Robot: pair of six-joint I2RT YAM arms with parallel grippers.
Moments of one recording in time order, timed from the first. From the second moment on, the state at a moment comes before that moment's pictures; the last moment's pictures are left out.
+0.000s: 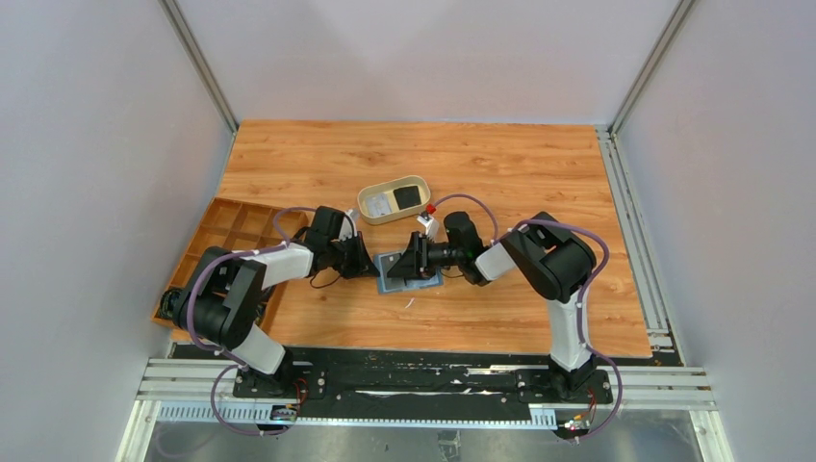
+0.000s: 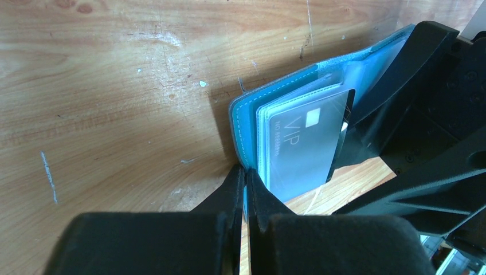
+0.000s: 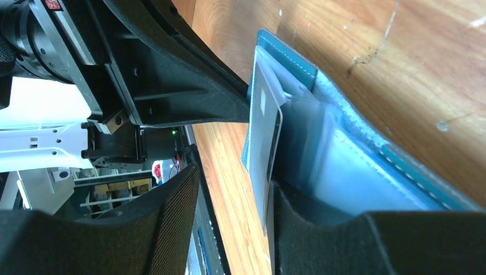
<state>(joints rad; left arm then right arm) -0.35 1.55 0.63 -0.02 0.41 -0.58 0.66 2.03 0.80 0.82 -0.82 0.95</state>
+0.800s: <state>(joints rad) -0.35 1.55 0.63 -0.02 0.41 -0.58 0.54 1.93 0.76 0.57 -0.83 0.79</state>
